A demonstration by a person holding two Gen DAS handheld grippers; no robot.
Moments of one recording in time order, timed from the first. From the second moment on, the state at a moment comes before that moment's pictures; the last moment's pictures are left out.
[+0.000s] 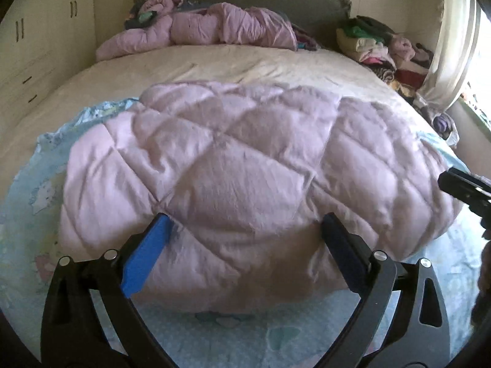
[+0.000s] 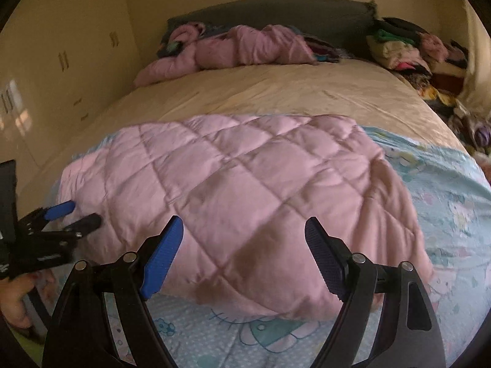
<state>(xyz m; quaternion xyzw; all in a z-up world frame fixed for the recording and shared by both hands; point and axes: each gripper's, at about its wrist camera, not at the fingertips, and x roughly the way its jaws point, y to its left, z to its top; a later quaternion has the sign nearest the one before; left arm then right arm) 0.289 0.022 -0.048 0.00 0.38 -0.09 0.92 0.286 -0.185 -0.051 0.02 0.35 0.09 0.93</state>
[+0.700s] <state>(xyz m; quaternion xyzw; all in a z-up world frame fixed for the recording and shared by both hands) 0.301 0.029 -0.068 -0.01 0.40 -0.11 0.91 0.347 -0.155 -0.108 0.02 0.43 0.06 0.90</state>
